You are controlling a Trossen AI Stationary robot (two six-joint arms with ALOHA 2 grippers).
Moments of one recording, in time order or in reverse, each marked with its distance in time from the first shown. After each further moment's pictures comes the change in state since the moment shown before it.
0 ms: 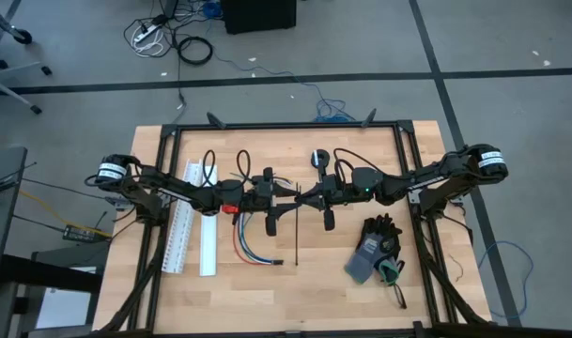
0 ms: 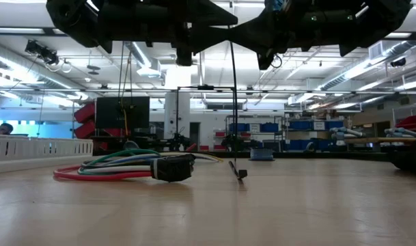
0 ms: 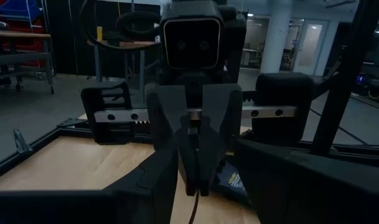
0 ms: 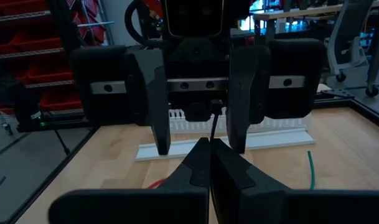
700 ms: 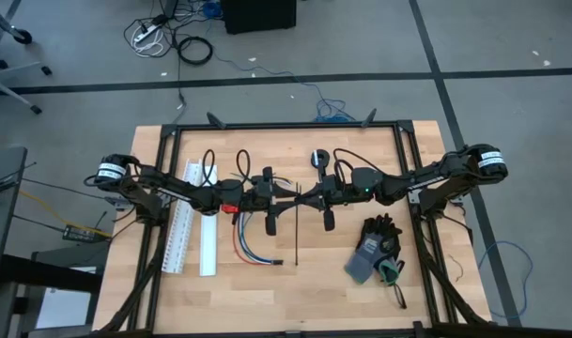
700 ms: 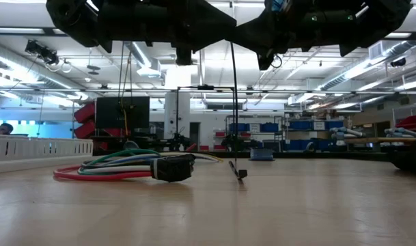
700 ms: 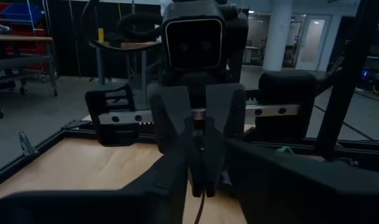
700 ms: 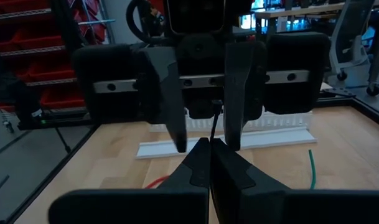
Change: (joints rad) left arm -0.002 -0.002 -0.001 0.005 -0.003 0.026; right arm 0.000 0.000 0.000 -0.006 -0.002 -0.003
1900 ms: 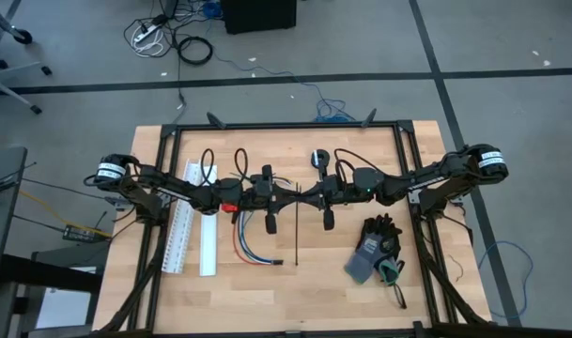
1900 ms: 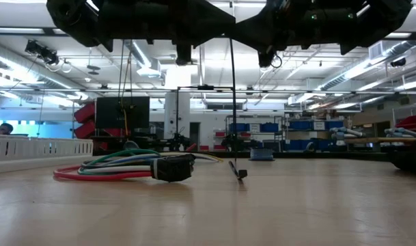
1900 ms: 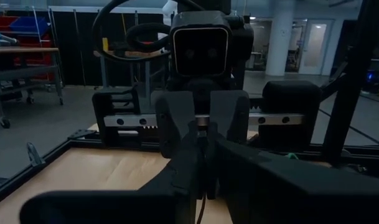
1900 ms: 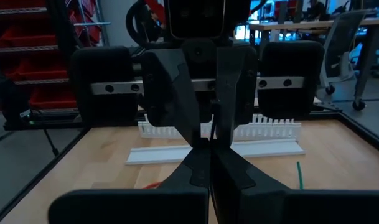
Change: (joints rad) left arm 0.001 0.000 0.001 0.027 -0.003 0.026; right arm 0.000 -0.006 0.000 0.038 0.035 -0.055
